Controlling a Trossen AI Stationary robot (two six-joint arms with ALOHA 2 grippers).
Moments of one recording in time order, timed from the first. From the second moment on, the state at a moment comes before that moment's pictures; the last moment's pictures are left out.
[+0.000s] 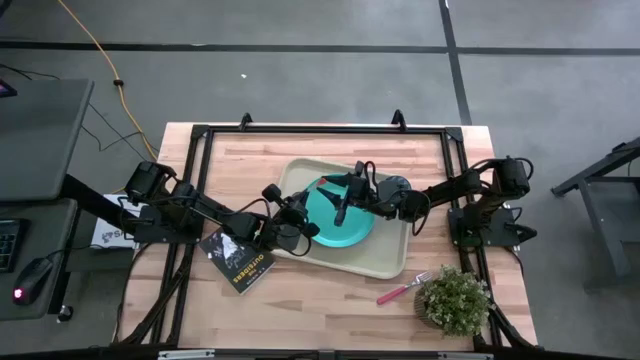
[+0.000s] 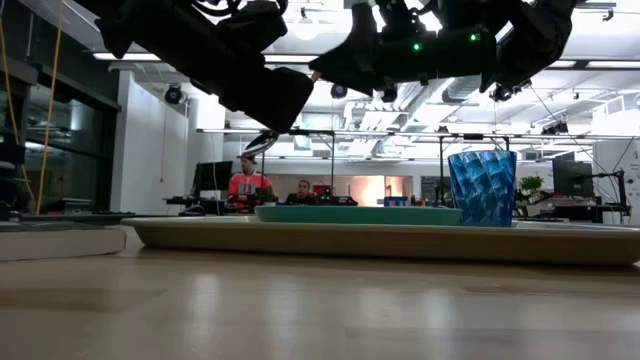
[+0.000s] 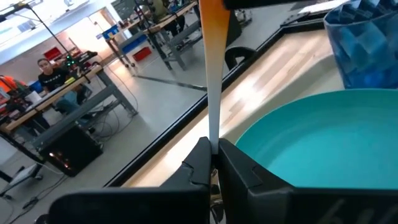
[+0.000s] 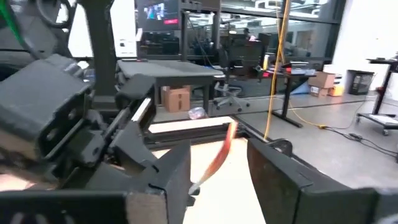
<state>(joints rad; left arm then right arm) -0.16 1.71 0.84 0.29 -1.23 -0.07 0.02 1.68 0.72 1.03 0.37 -0.06</state>
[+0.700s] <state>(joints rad) -0.16 1.71 0.84 0.31 -1.20 -0.08 0.02 1.68 0.72 1.04 0.33 -0.06</state>
